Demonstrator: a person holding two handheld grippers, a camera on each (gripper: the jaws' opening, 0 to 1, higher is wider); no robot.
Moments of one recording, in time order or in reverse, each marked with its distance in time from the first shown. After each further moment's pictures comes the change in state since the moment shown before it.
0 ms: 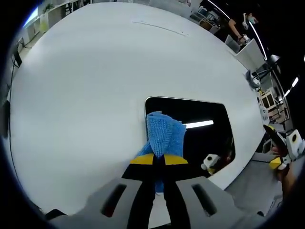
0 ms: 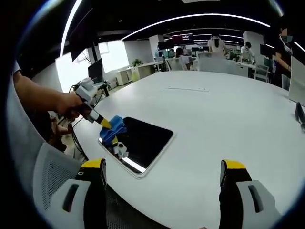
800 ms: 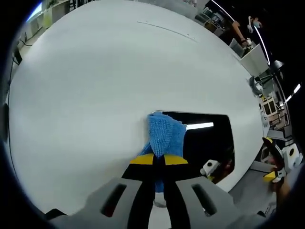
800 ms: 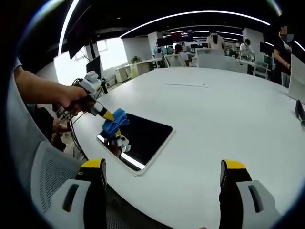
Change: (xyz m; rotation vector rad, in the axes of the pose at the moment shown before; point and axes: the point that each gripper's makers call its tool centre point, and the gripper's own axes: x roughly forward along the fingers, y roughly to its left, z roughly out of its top) left arm 0.010 0.005 0.026 -0.043 0.014 0.011; right arm 0.005 -0.001 -0.009 0.016 0.029 -0.006
